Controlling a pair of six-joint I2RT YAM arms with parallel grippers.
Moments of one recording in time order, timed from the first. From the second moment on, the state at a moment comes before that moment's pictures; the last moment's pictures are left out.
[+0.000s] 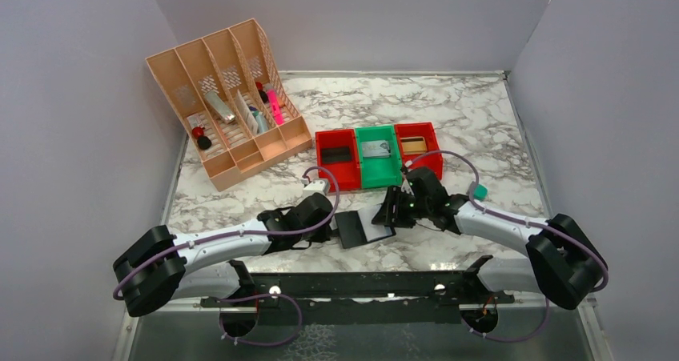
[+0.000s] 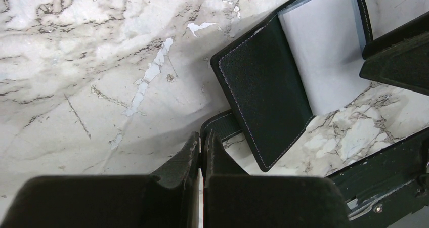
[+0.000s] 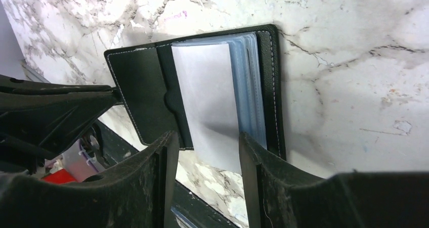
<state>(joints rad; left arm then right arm) -1.00 1.16 0.50 -0.22 -0.20 -0.80 0.65 1.28 0.51 -0.09 -0.30 0.77</state>
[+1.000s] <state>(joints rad) -1.00 1.24 0.56 -0.23 -0.19 -0.78 0.66 1.38 0.56 0.12 -0.53 0.76</state>
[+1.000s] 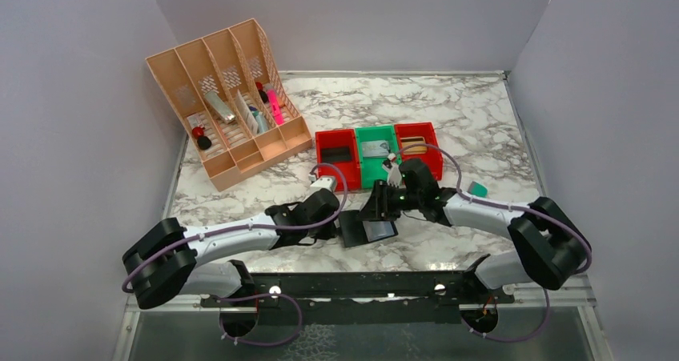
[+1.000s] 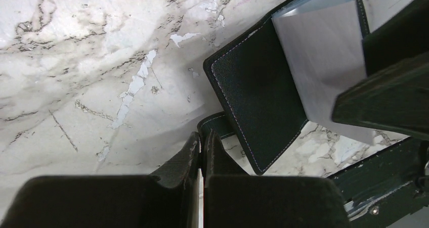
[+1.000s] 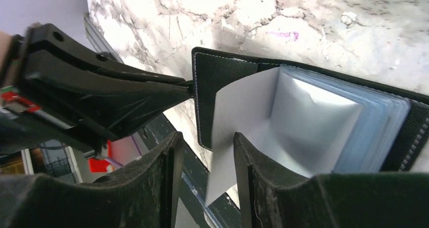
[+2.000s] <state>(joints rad) -1.00 1.10 0.53 -0.12 -0.17 -0.79 0.69 1.64 0.48 0.39 -0.58 0.91</state>
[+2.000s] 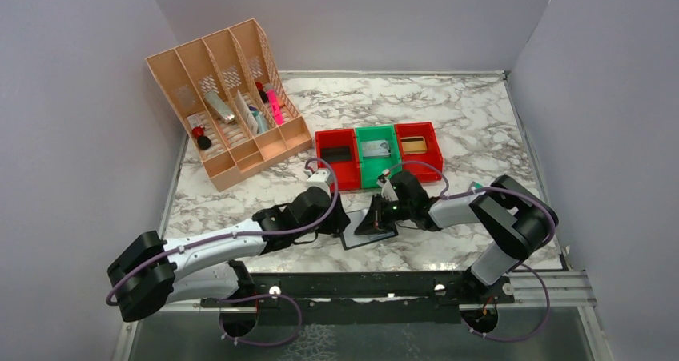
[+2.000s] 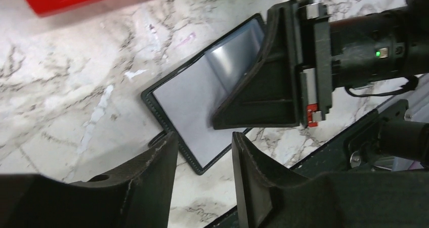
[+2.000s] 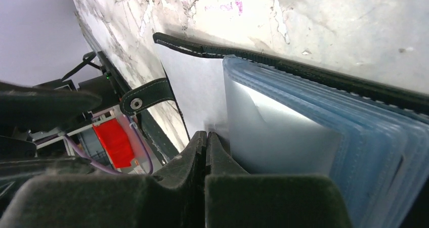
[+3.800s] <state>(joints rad) -1.00 1.33 0.62 -0.22 -0.11 -0.67 0.69 1.37 0.56 -0.05 -0.34 0.73</state>
